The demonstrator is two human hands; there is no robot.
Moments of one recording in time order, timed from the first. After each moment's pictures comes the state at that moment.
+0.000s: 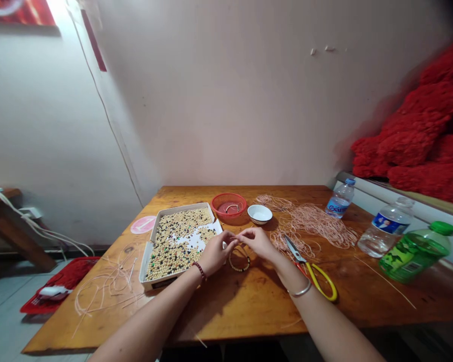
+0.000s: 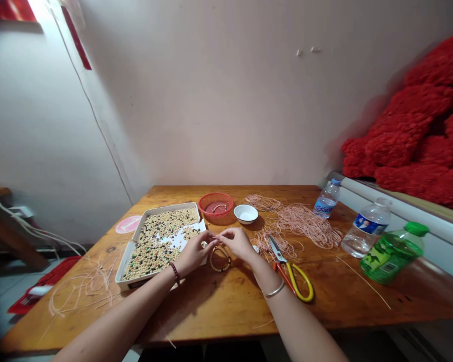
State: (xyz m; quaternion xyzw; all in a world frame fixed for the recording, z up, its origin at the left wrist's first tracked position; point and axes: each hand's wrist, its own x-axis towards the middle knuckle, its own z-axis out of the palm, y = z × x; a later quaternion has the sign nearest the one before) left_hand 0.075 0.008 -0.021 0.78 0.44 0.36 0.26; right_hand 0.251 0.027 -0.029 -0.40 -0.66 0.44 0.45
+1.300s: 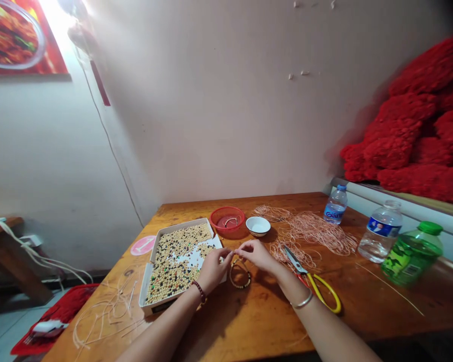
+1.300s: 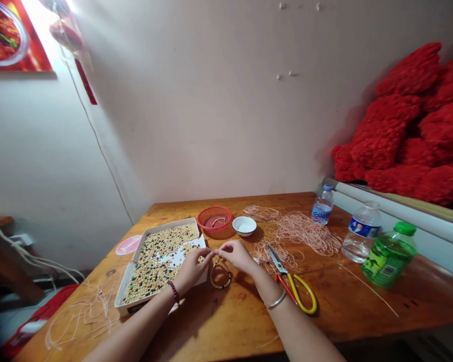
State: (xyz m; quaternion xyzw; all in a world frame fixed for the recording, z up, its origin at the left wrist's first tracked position) left_hand 0.074 0.003 -0.007 0.78 0.48 0.34 0.22; right_hand 0.250 0.031 -0.028 -0.40 -0.66 0.45 0.44
